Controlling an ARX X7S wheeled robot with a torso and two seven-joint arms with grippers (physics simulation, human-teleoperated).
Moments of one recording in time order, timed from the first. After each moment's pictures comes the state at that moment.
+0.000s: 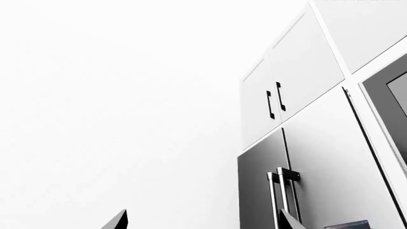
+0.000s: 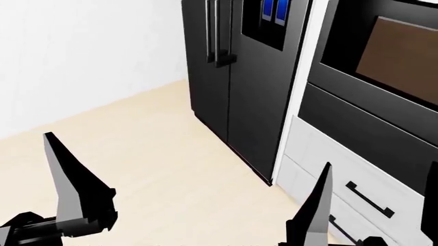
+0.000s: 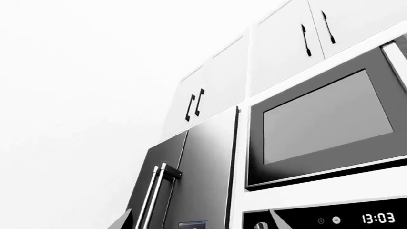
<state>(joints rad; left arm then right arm) 0.12 -0.38 0.13 0.61 0.07 0.50 -0.57 -0.20 0.41 -0.22 -0.68 -0.29 -0.46 0.54</state>
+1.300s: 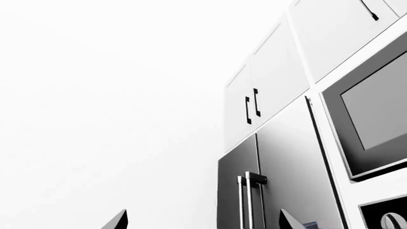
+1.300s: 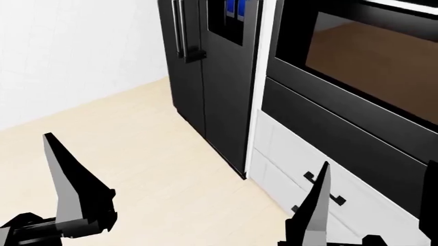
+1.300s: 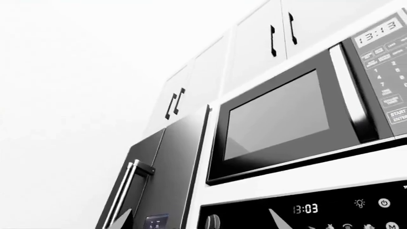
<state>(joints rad) 0.12 -0.39 0.14 0.61 0.07 0.50 -0.59 -0.19 0.42 -0.23 -0.68 -0.29 -0.45 0.54</state>
